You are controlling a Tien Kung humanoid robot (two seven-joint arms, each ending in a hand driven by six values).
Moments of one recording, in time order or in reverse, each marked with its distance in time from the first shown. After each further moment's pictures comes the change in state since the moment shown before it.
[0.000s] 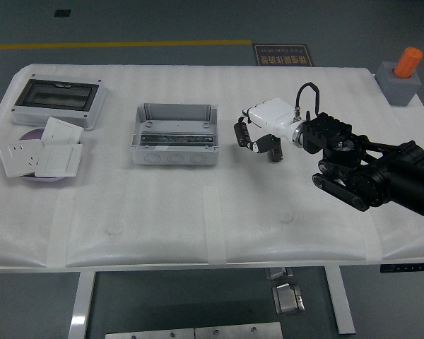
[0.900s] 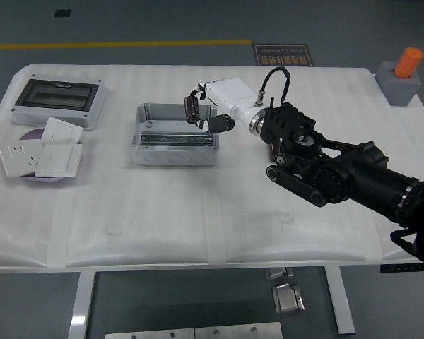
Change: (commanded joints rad) left arm -0.001 0.000 -0.020 0.003 0.018 -0.008 0.011; right arm -0.009 0.163 0.198 0.001 0.043 -0.029 -0.055
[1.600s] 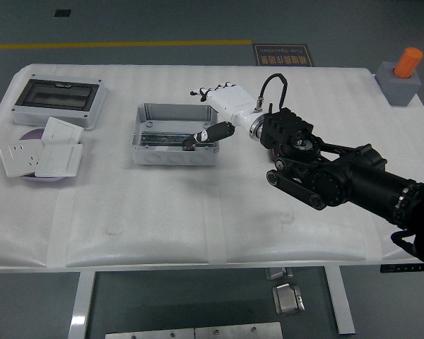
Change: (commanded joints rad) left arm -0.002 -0.002 0.002 -0.001 -0.001 -0.002 0.000; right arm 0.011 -0.029 -0.073 -0.013 0.006 0.007 -0.007
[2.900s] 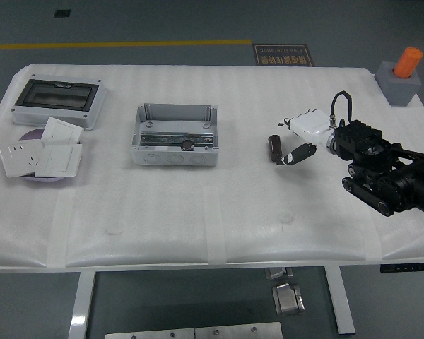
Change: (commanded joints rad) left arm 0.001 -0.003 0.040 -0.003 -0.056 0.012 -0.026; right arm -0.079 -0.195 -0.041 -0.099 -0.120 0.160 0.051
